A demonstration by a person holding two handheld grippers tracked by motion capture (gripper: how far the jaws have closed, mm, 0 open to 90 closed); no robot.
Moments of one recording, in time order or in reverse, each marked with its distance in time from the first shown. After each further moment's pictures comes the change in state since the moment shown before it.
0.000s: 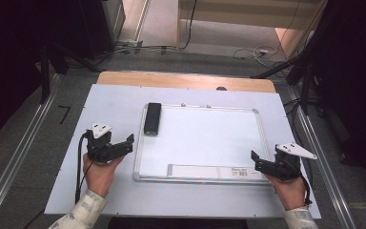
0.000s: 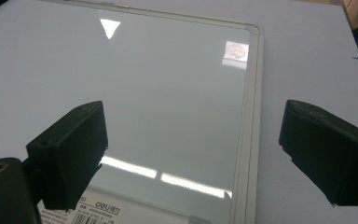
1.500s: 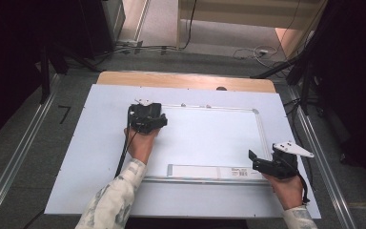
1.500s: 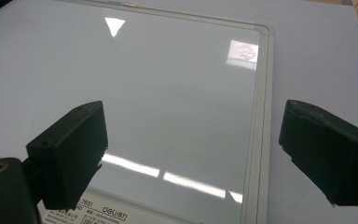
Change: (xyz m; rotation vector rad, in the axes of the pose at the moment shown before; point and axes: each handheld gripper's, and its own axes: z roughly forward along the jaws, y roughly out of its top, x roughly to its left) left arm -0.067 0.048 0.118 0.088 0.002 -0.002; right arm 0.004 0.002 0.005 0.005 0.018 -0.008
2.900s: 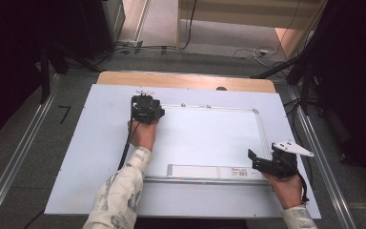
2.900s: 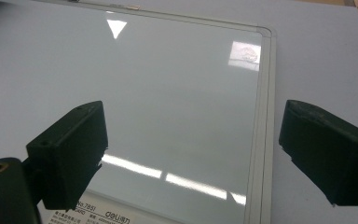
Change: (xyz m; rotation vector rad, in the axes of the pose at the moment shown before) left arm 0.000 0.026 0.037 0.064 0.110 -0.031; right arm 0.000 0.002 0.001 -0.006 0.008 0.005
